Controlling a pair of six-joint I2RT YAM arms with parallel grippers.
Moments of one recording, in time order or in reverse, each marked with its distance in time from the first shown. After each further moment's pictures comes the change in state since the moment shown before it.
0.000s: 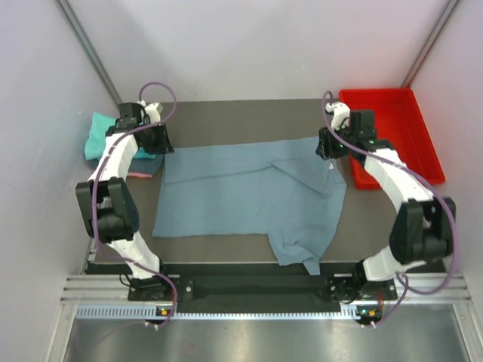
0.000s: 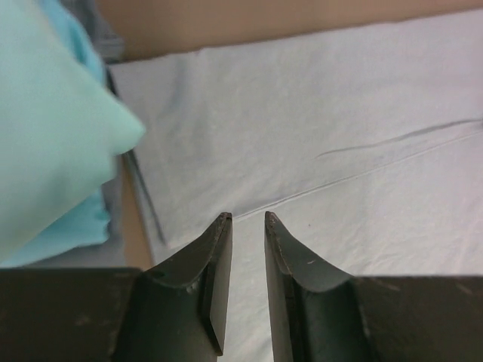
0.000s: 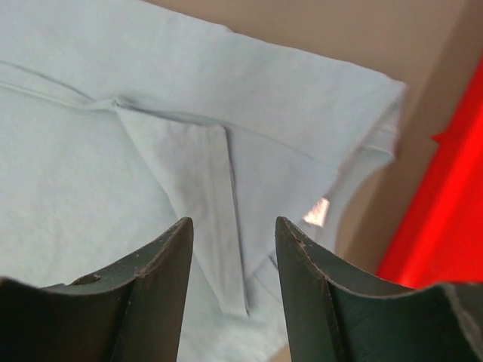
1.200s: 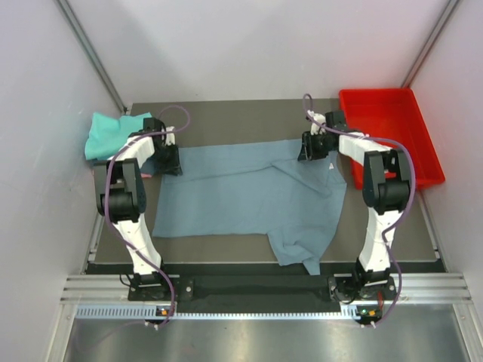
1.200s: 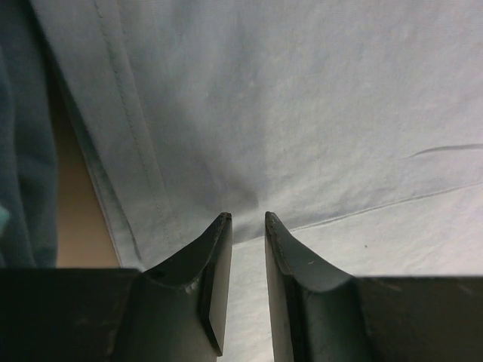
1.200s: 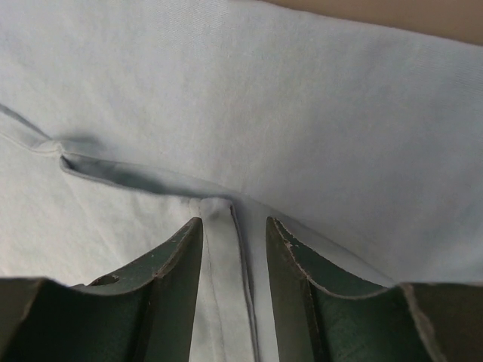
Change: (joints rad) left arm -0.072 0.241 -0.039 -0.009 -0.147 -0.069; right arm 0.028 0.577 0.288 0.023 -0.163 0.122
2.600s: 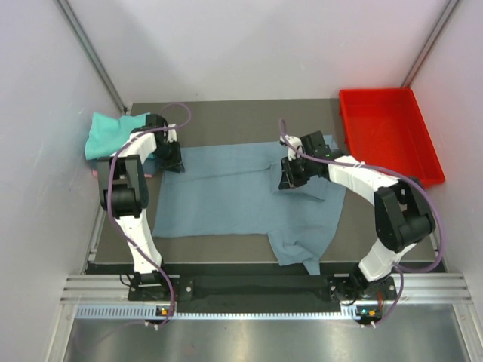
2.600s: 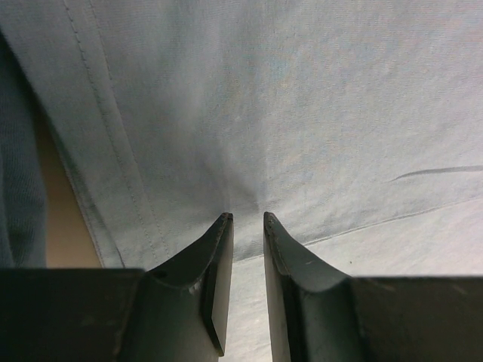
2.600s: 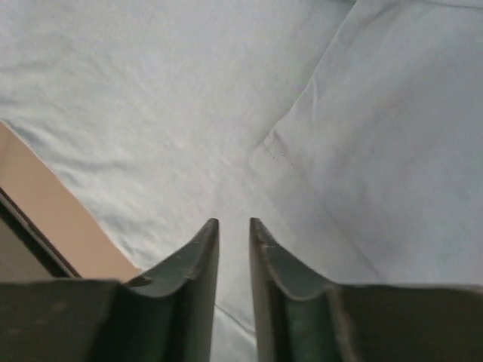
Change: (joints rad) left arm -0.008 0.064 0.086 -0.037 0.016 -0.027; right arm 0.279 -0.373 -0.333 -0.053 0.005 0.097
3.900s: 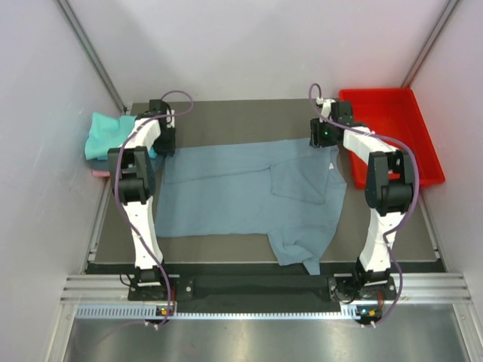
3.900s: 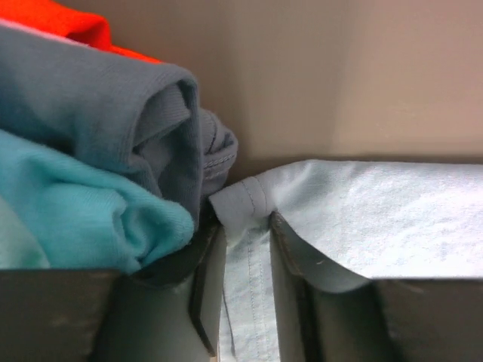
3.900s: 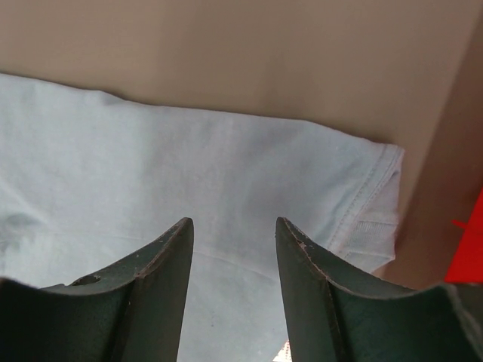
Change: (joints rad) left arm -0.008 0.244 0.378 -0.066 -0.306 0.093; right arm -0.304 0.353 0.404 0.098 0.265 -0.099
